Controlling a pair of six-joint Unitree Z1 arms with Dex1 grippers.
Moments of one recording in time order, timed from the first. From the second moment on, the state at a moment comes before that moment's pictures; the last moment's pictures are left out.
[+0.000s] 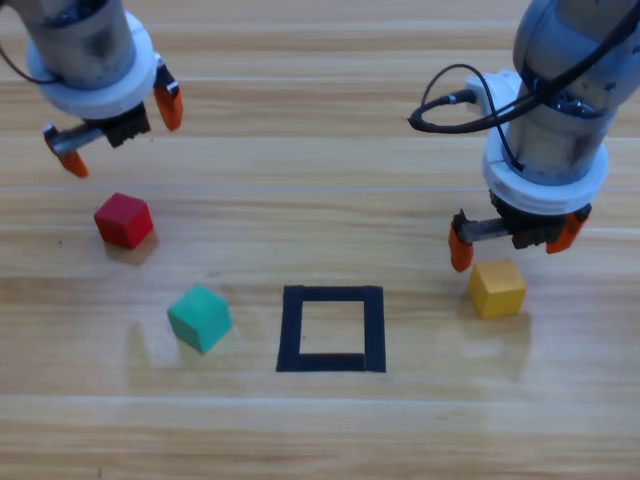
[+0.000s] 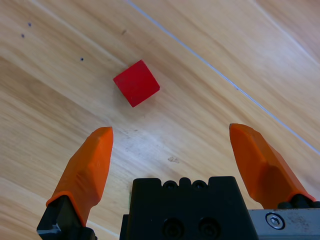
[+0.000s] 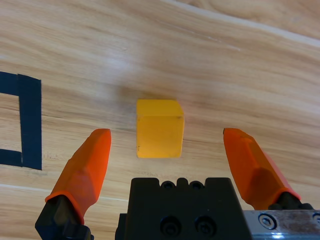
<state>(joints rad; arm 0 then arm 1) -0.55 1.95 -1.58 0.93 0.34 -1.24 0.75 2.15 -1.61 0.93 -0.10 0.51</state>
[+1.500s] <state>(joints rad) -0.34 2.26 -1.71 0.95 0.13 -1.49 0.69 2.18 -1.45 0.74 0.05 0.48</state>
